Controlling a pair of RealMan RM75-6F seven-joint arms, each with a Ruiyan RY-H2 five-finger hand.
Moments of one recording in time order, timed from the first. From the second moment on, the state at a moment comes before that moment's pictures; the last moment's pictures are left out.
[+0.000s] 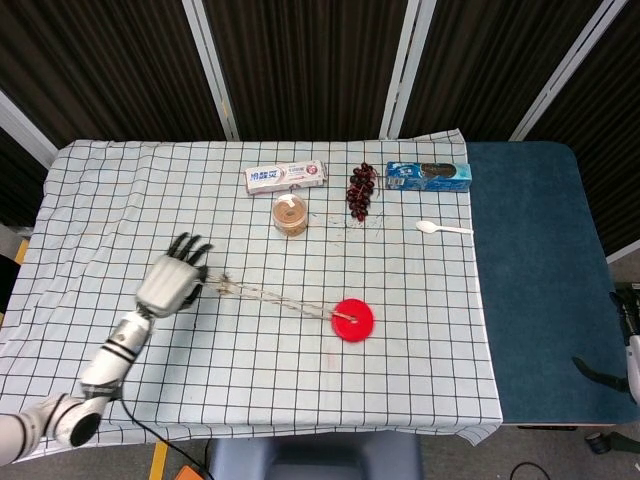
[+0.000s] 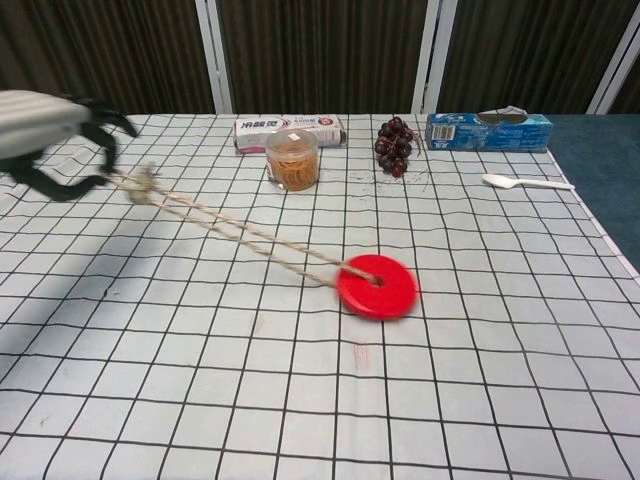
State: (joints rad) left arm -0.67 -1.29 -0.03 -1.47 1.28 1.12 0.28; right arm -0.01 -1.06 0.10 -1.59 -1.35 1.45 0.02
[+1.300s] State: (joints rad) left arm -0.40 -1.07 -0.11 -1.45 1.19 1.21 0.17; right arm -0.01 -1.06 0.08 -1.62 -1.37 1.46 0.01
